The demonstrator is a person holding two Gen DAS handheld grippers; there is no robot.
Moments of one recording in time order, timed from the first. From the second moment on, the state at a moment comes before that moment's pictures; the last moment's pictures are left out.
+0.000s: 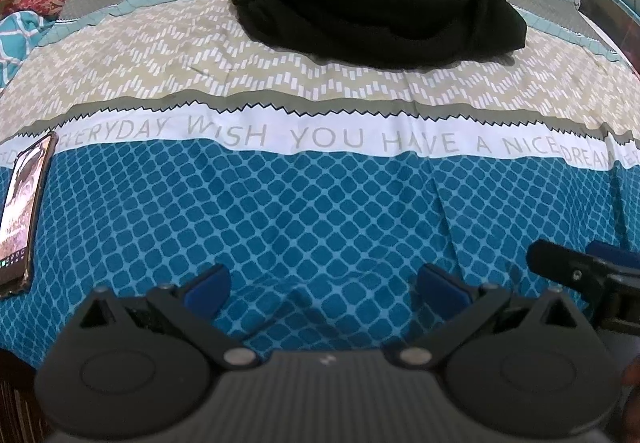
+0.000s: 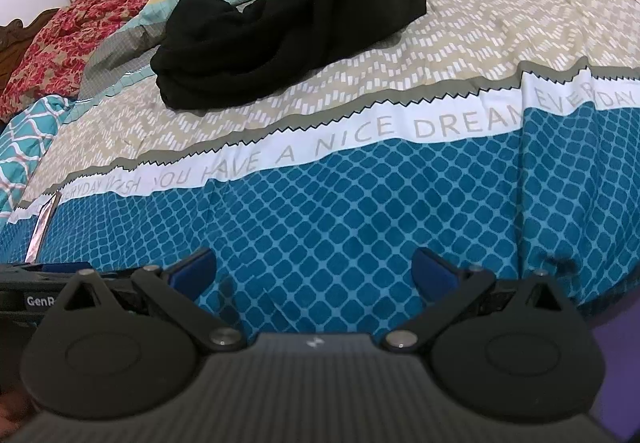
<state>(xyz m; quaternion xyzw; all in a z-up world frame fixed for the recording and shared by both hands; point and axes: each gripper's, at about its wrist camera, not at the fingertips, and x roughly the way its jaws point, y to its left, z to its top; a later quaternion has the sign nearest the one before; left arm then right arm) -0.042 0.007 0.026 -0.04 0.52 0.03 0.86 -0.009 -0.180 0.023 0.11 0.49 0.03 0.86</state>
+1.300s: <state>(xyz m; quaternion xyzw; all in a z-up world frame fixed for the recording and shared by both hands) -0.043 0.006 0.019 -0.03 0.52 0.02 0.85 -0.010 -0.181 0.019 0.12 0.49 0.03 0.86</state>
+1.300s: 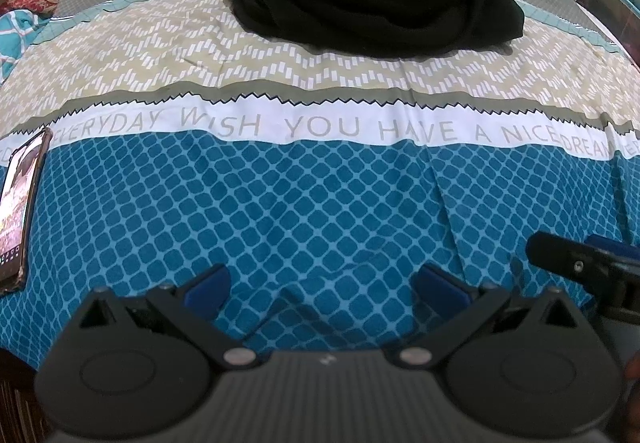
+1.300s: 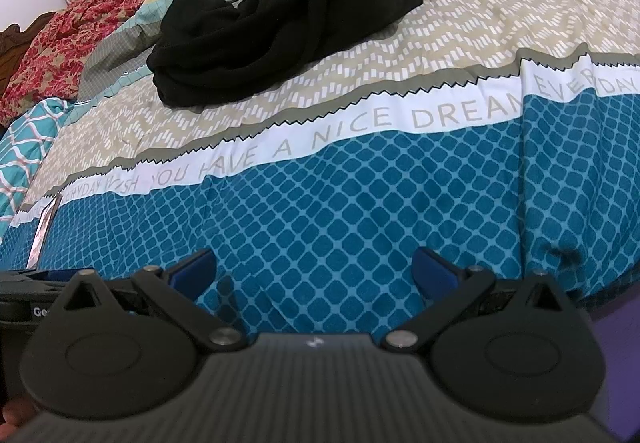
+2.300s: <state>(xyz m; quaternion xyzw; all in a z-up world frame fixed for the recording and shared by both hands) -0.047 0.000 0.045 0.01 0.48 0.05 0.88 -0.011 -0.184 0.030 0.12 0.47 0.03 0.87</state>
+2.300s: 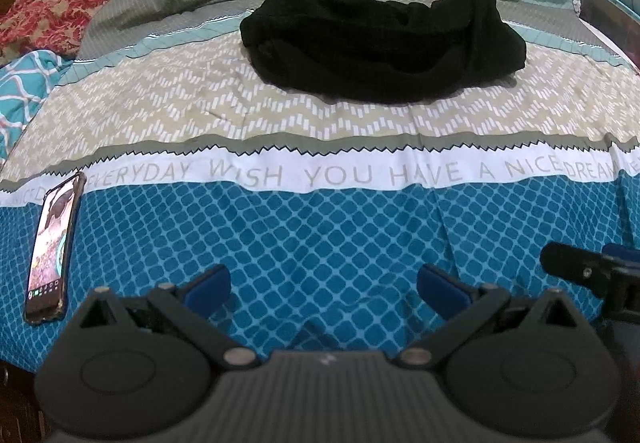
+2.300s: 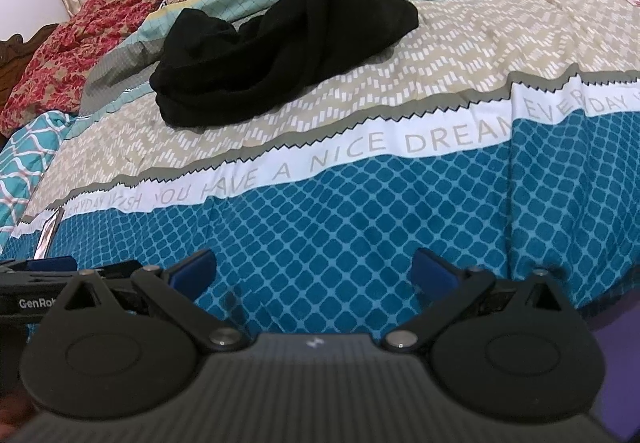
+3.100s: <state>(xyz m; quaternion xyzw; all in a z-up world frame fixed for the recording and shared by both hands) 0.111 0.084 0.063 -0.10 0.42 0.09 0.90 0.105 -0.245 0.052 0.14 0.37 -0.01 0.92</state>
